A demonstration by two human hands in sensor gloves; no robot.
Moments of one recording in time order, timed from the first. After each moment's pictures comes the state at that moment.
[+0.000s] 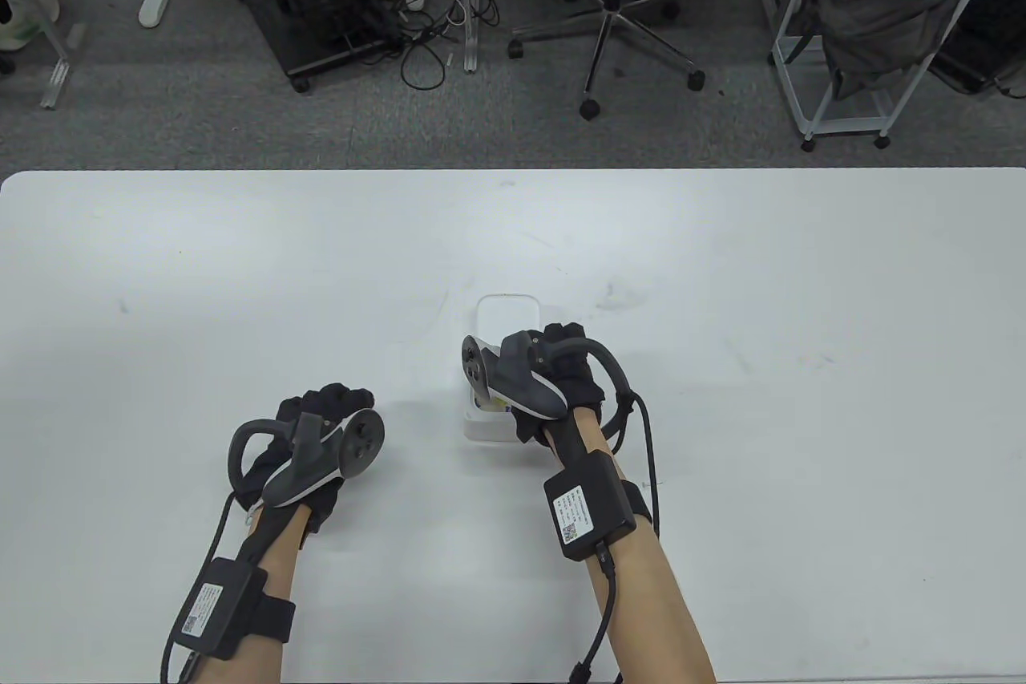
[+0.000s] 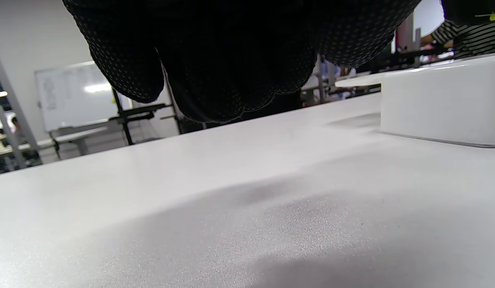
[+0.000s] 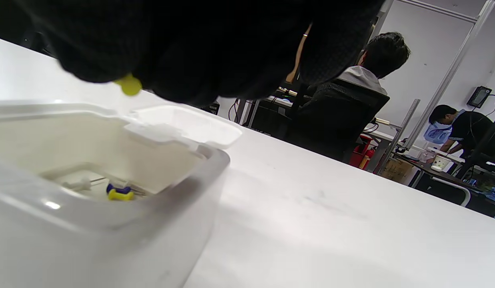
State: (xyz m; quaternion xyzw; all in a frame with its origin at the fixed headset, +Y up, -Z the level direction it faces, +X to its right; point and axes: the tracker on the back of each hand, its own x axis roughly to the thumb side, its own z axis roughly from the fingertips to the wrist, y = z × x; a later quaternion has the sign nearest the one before) left_hand -0.233 -0.713 -0.281 0.02 -0.09 -0.10 0.99; right_hand -0.010 -0.682 -0.340 -0.08 0.01 -0.99 0.13
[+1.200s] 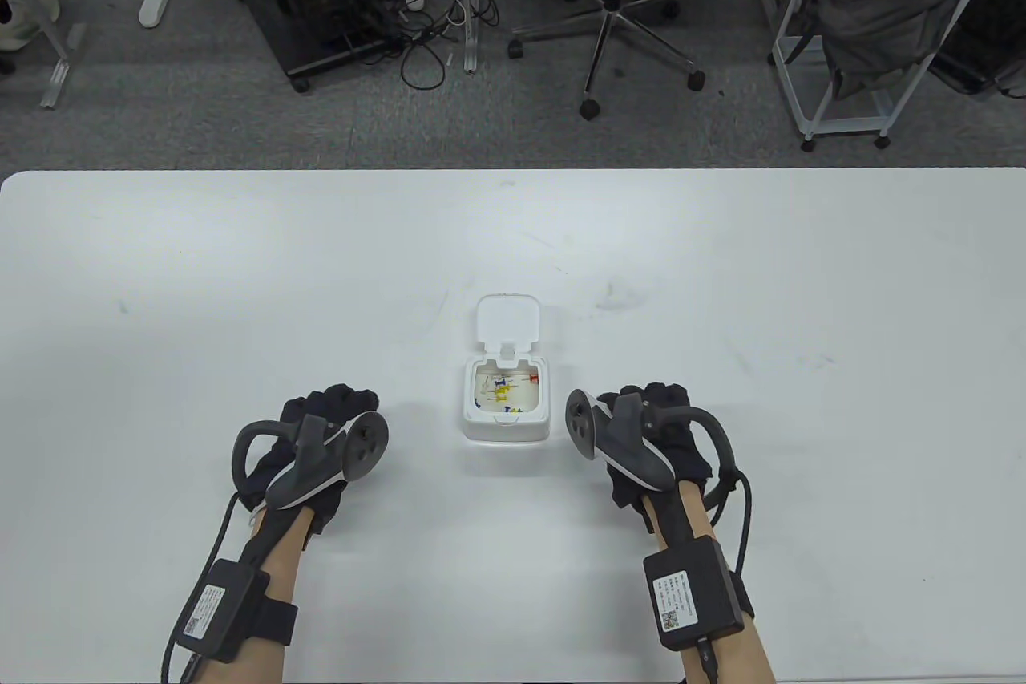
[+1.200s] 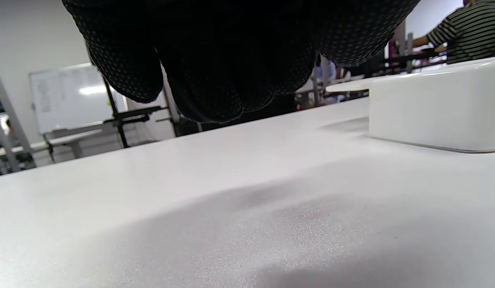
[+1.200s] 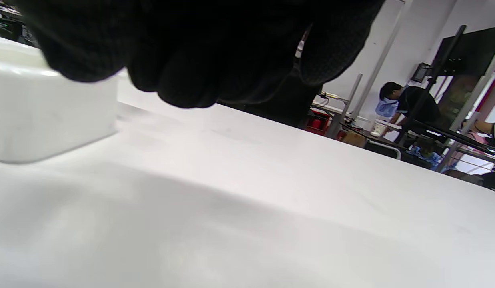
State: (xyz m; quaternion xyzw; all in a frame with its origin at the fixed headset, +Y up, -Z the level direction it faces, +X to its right) left_hand -0.228 -0.713 -0.278 0.03 -0.10 -0.10 0.99; right_hand 0.095 -0.697 -0.273 0.00 -0.02 -0.99 0.12
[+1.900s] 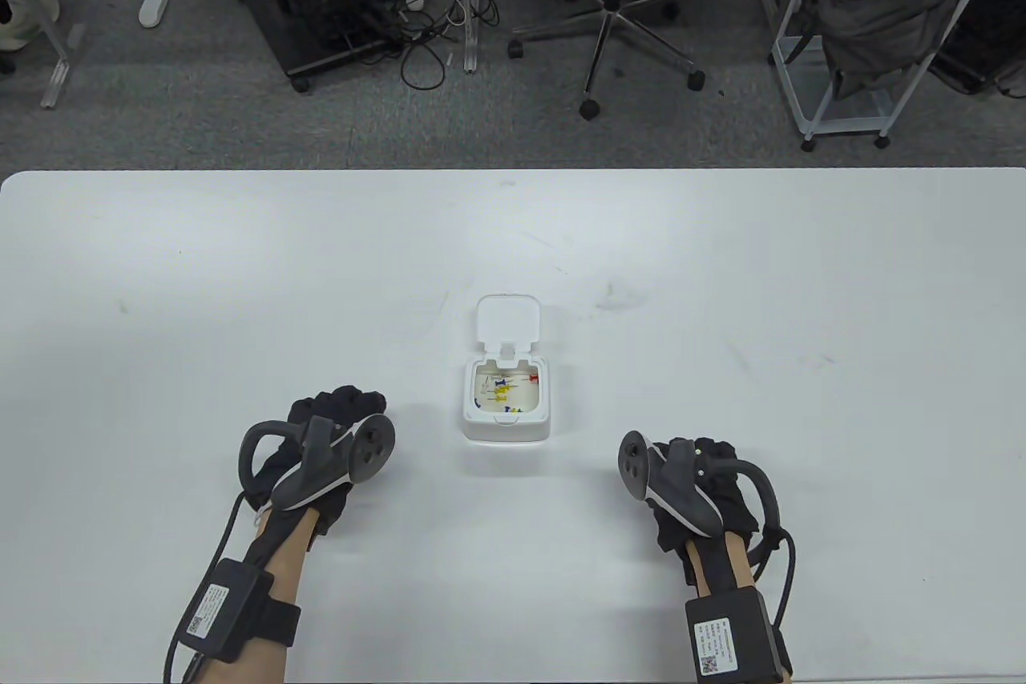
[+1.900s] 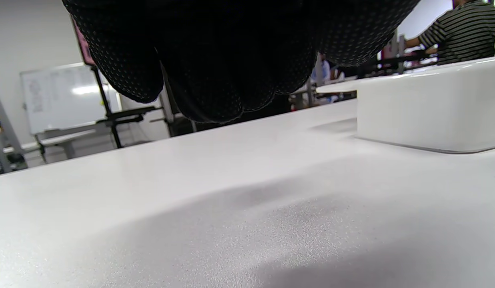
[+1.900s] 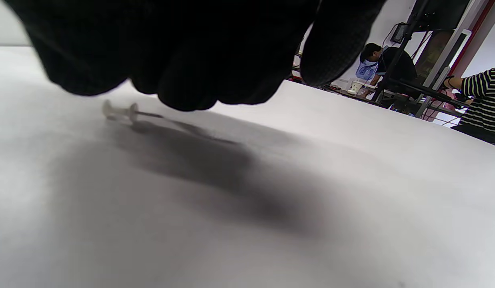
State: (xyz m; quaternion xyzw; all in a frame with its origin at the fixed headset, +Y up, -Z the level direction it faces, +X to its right) left_hand -0.223 -0.713 -0.277 0.02 -0.11 -0.10 0.99; right_hand 0.138 -0.745 -0.246 0.04 -0.07 -0.99 0.11
